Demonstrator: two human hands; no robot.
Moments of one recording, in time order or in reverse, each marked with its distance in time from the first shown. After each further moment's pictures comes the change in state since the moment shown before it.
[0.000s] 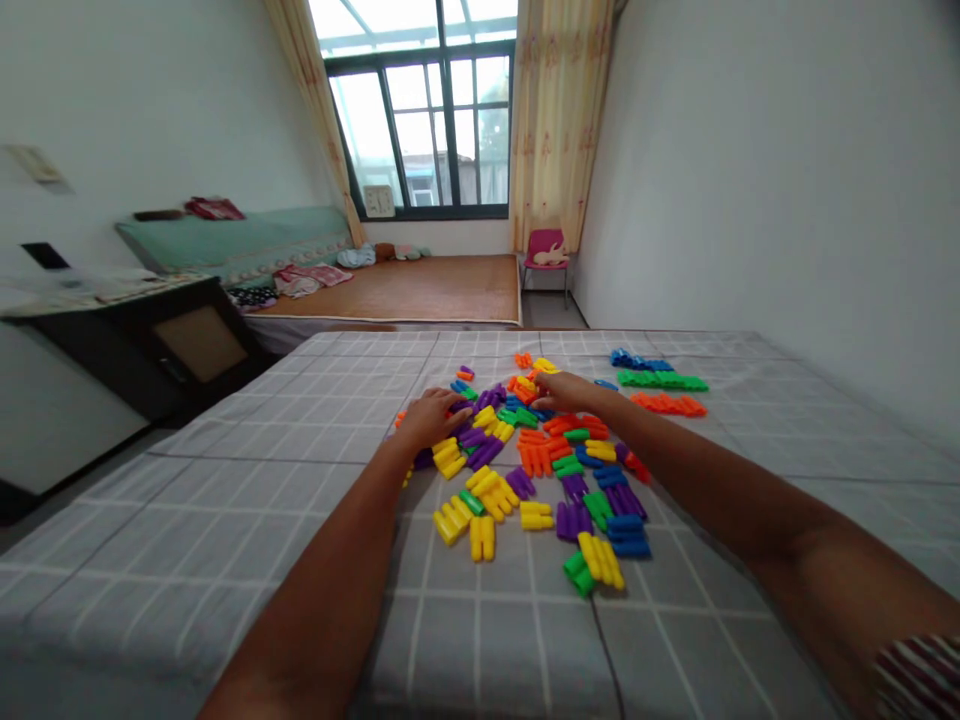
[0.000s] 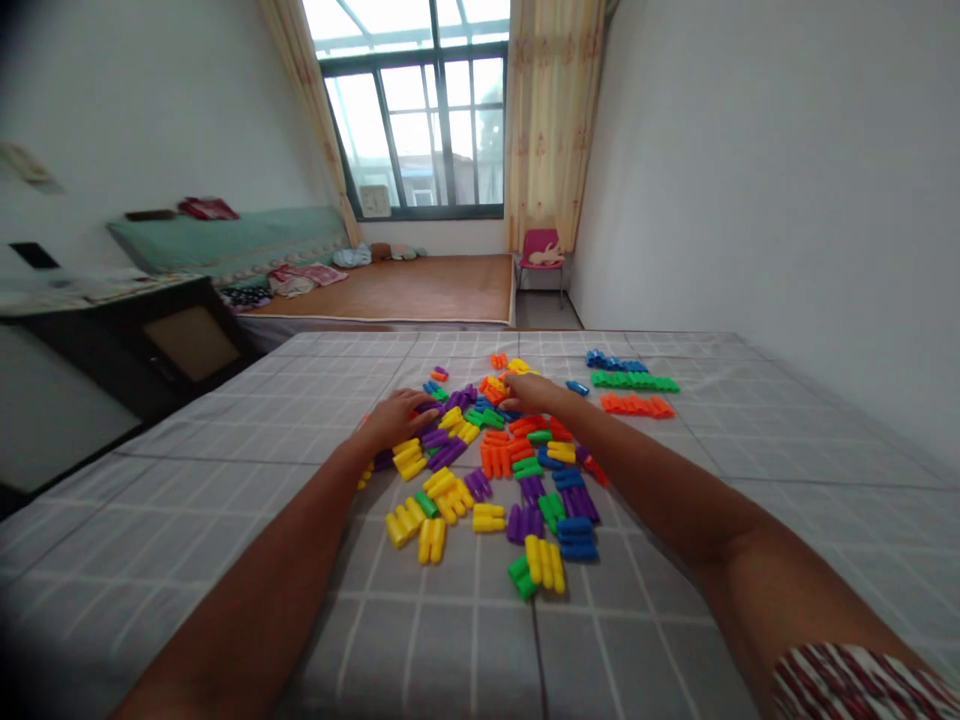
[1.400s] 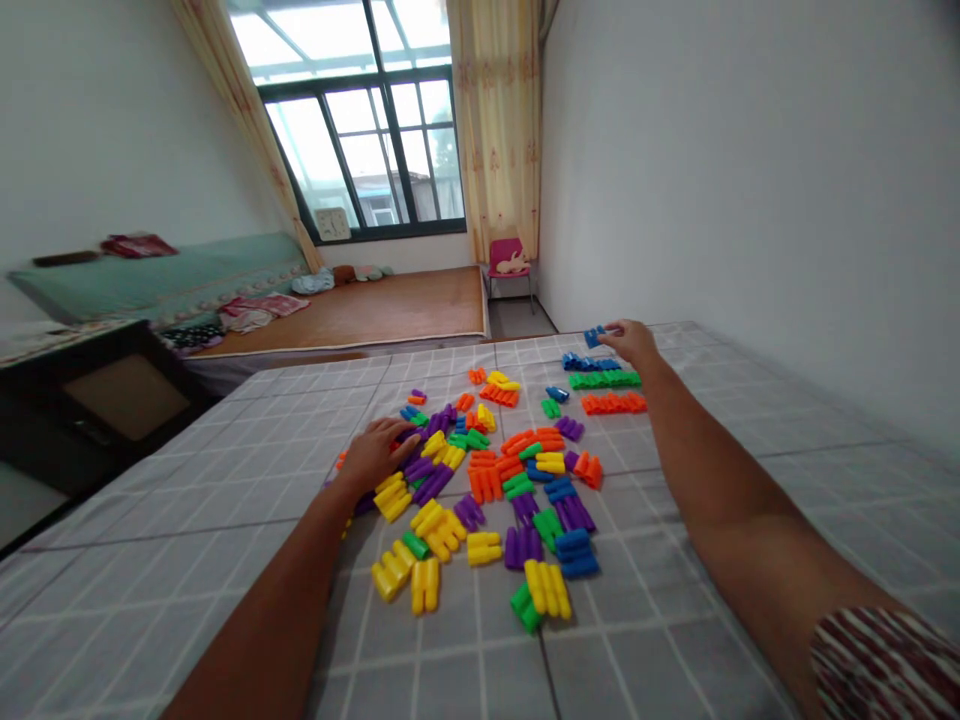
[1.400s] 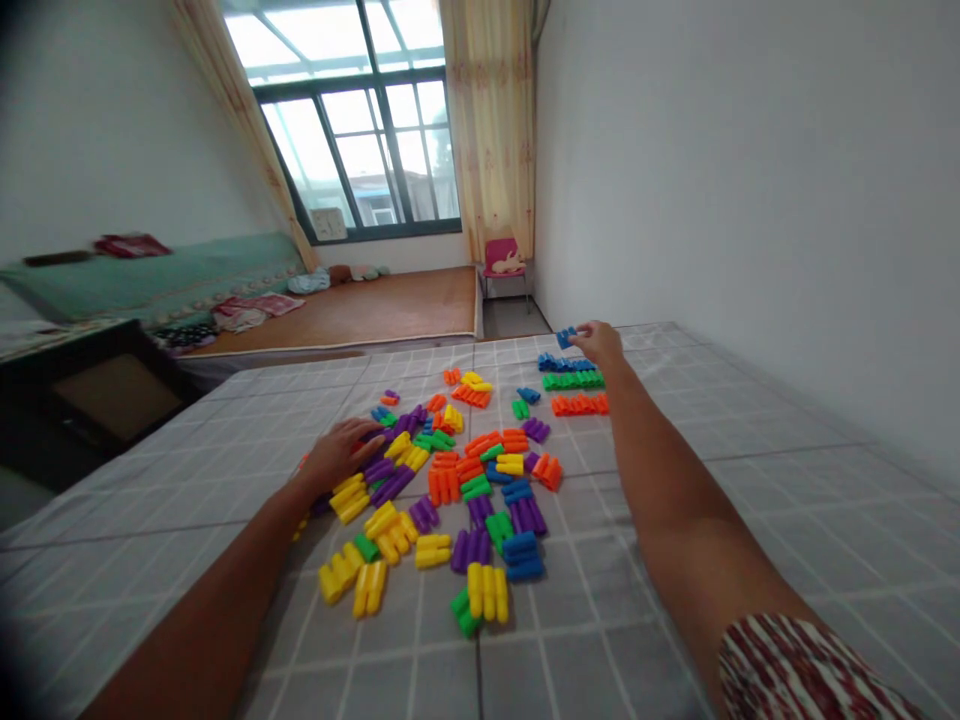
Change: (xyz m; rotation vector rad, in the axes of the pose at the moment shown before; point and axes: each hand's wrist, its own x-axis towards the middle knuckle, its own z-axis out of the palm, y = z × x) left_hand 0.005 -0.010 0.006 -0.008 0.043 0.007; right_hand -0.088 0.178 -0.070 0.195 0.786 0.746
